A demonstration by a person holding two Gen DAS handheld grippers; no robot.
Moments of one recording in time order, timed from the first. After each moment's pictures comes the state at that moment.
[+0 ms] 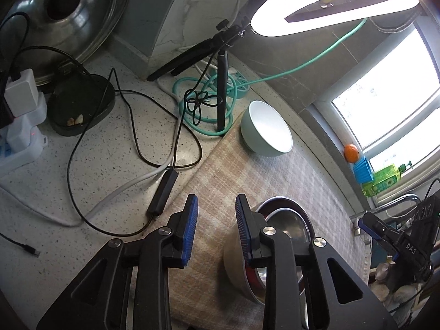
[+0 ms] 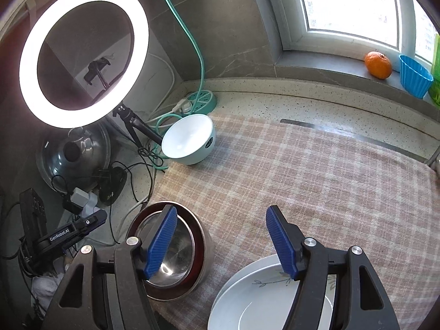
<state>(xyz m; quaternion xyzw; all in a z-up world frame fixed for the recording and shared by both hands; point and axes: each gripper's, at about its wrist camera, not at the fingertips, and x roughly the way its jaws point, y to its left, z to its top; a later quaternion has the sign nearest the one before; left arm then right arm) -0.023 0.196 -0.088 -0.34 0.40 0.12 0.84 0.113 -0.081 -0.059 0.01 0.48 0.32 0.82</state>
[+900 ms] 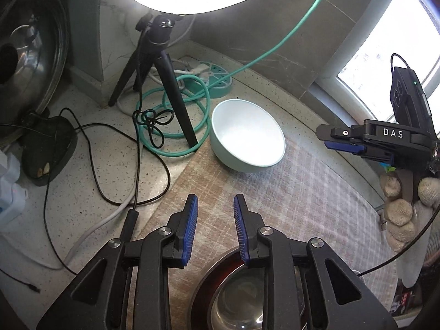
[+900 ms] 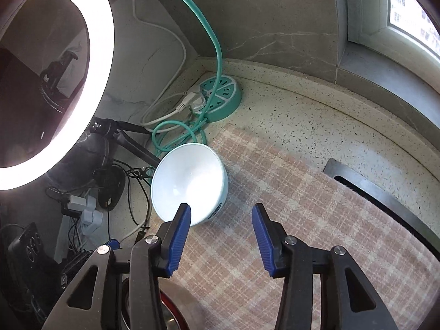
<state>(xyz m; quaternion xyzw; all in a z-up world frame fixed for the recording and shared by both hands) 0.070 0.152 -0.086 -0.24 0.45 0.13 0.85 0.262 0.025 -0.082 -0.05 0.55 0.41 0.73</state>
